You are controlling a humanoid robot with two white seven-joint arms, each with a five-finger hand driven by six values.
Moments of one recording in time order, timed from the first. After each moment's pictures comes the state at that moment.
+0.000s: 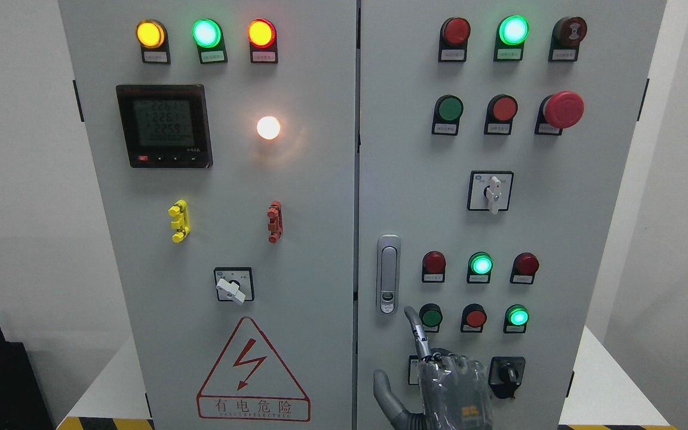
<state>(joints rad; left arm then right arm) 0.00 -0.06 0.00 0.00 0.11 -0.13 -0.07 -0.30 0.07 0.33 -1.60 1.25 0.08 -0.42</state>
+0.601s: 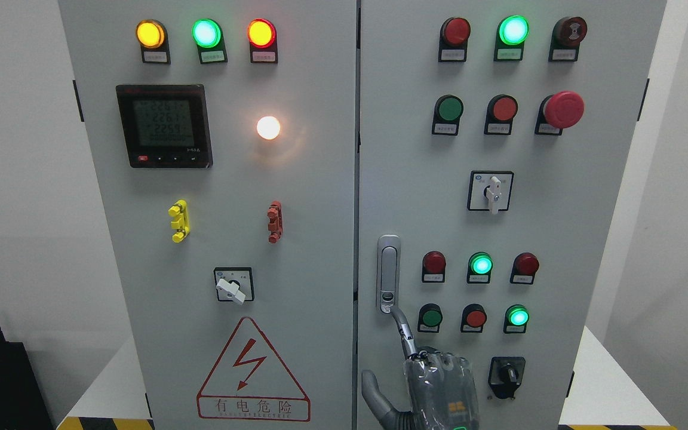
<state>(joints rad) 0.00 -0.06 0.00 0.00 0.11 -0.13 -0.07 -0.33 0.08 0.35 -1.57 1.25 0.08 -0.40</state>
